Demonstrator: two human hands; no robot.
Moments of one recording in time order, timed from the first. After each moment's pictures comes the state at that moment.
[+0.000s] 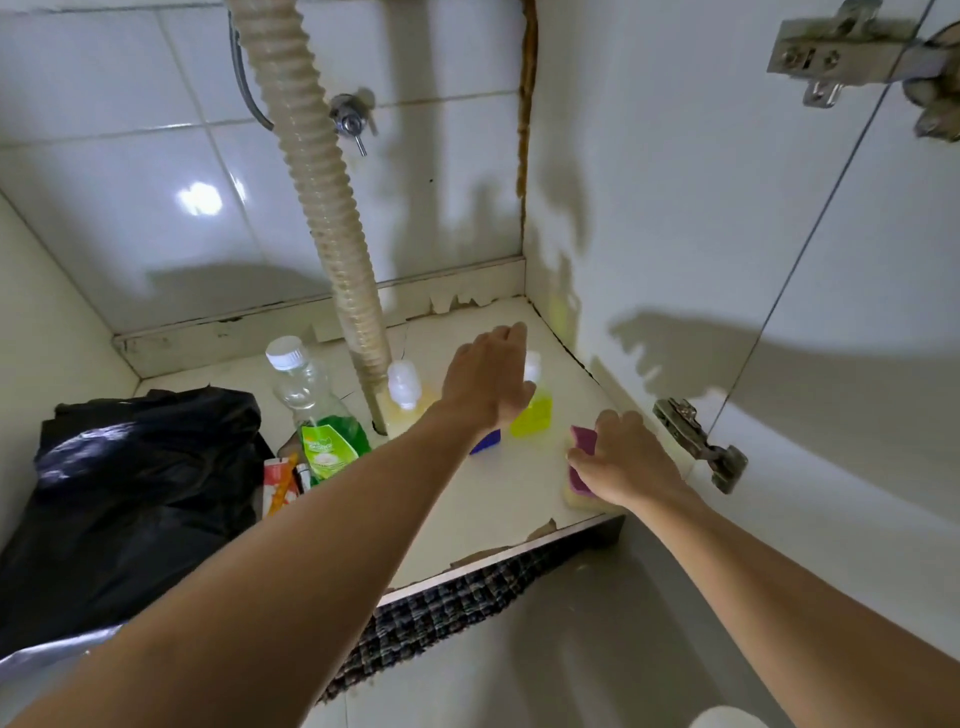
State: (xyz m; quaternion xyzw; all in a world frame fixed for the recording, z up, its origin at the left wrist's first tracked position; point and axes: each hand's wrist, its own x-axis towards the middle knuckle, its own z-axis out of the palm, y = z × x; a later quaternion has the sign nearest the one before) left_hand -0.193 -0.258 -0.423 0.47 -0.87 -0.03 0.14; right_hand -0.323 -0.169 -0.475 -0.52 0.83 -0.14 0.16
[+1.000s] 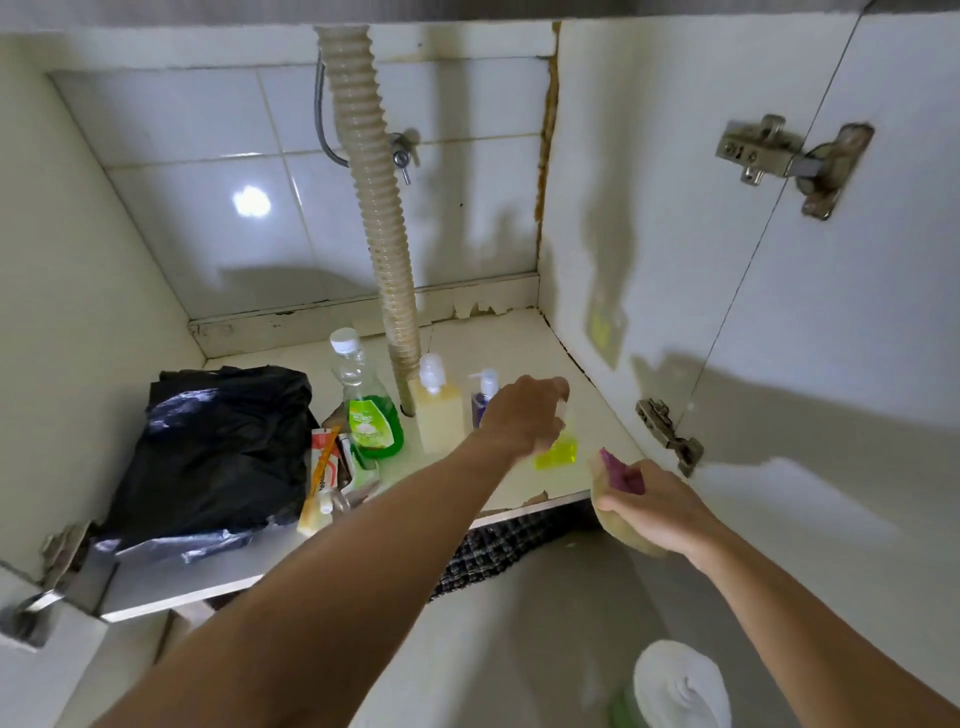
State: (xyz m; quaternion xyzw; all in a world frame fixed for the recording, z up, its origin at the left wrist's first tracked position) left_hand -0.193 -0.166 -0.396 0.49 -0.85 -0.16 0.07; right_hand -0.342 -0.068 -0.457 -0.48 0.78 -0.21 0.35
